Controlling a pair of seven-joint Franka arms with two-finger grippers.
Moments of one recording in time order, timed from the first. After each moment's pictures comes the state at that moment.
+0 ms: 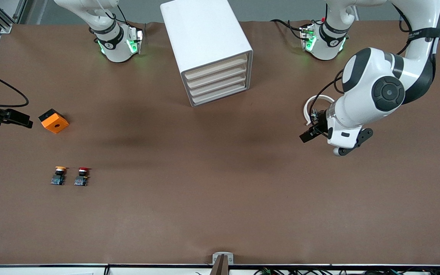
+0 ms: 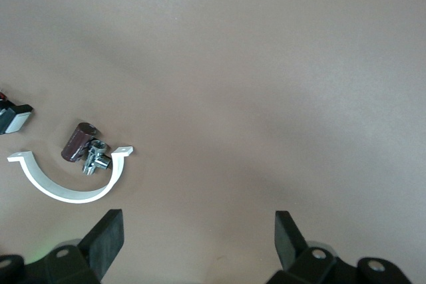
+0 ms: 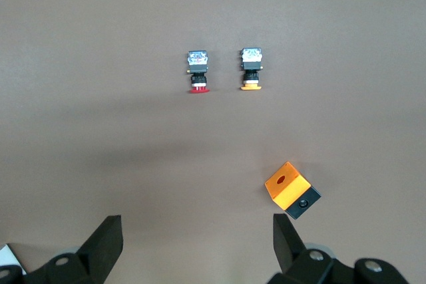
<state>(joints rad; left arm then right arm) -0.12 0.21 -0.22 -1.78 -0.10 1.89 -0.88 -0.04 0.13 -0.08 -1.56 -0.02 1.61 -0.03</state>
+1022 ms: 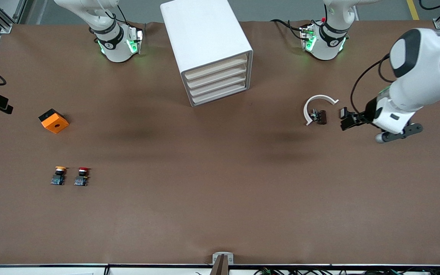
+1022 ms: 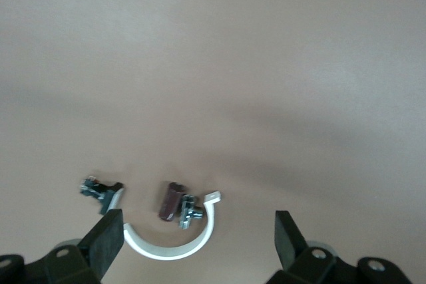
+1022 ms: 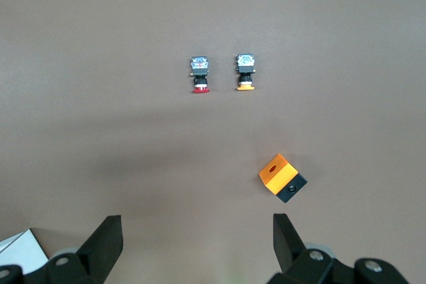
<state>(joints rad) 0.13 0.01 -0.23 -1.97 -0.08 1.93 -0.33 -0.04 0.10 -0.08 -1.40 -0.02 1.46 -0.03</state>
